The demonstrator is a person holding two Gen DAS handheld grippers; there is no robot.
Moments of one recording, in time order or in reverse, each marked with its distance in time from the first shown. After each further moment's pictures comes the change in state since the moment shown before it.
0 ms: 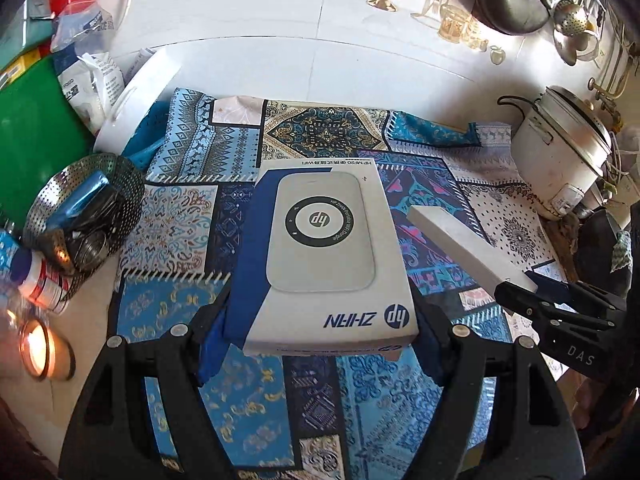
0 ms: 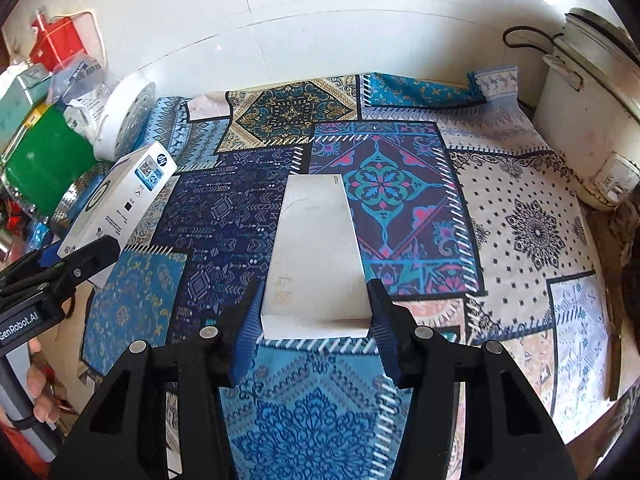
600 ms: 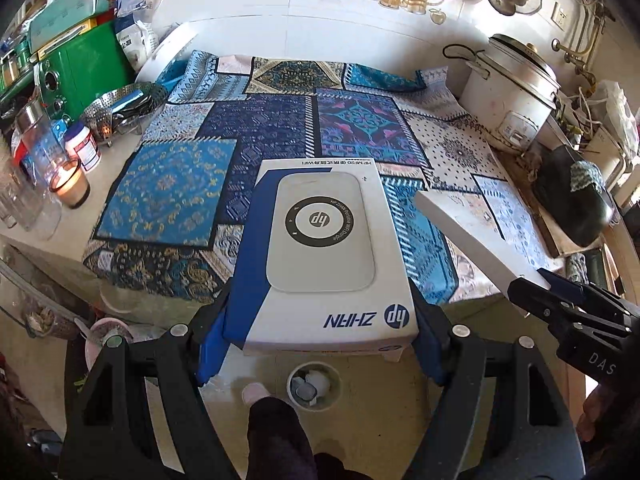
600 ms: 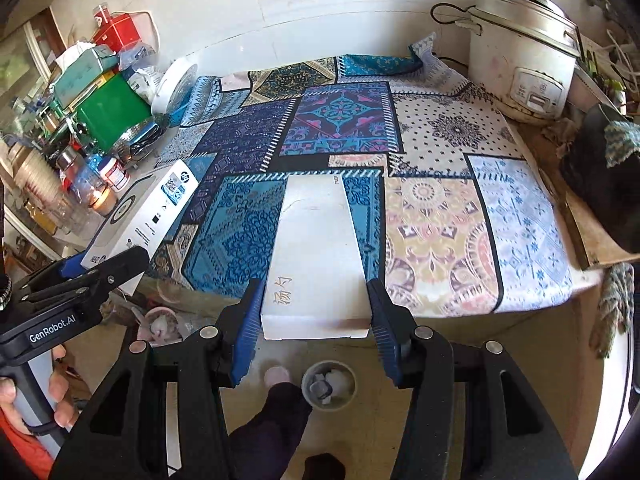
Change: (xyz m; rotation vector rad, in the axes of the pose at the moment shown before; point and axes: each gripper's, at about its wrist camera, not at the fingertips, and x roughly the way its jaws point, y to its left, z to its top) left arm -0.111 -0.114 -0.190 -0.037 0.020 0.055; right arm -0.127 -0.062 -0.169 -0.004 -0.010 0.053
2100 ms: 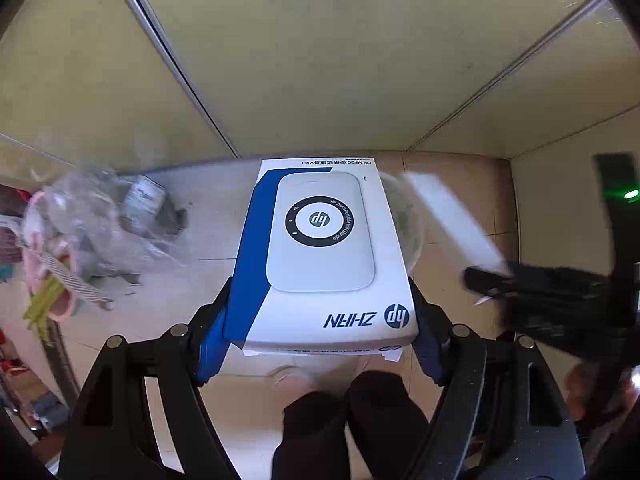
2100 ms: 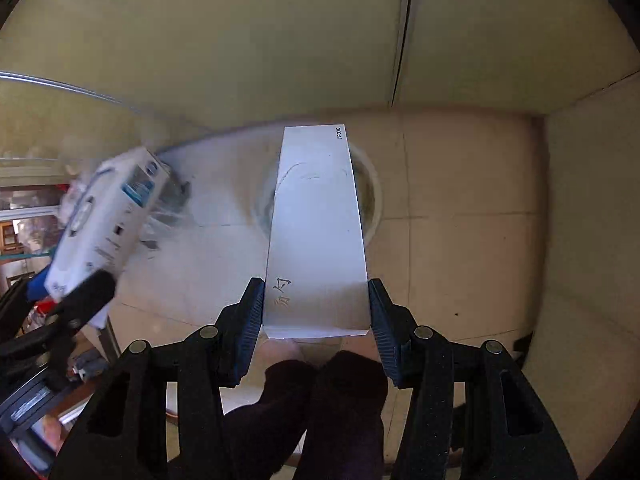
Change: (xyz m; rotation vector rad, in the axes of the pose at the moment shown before) left arm 0.387 0.091 -0.337 0.034 0.552 0.007; right arm 0.442 -0.079 -0.323 0.242 0.681 -0.023
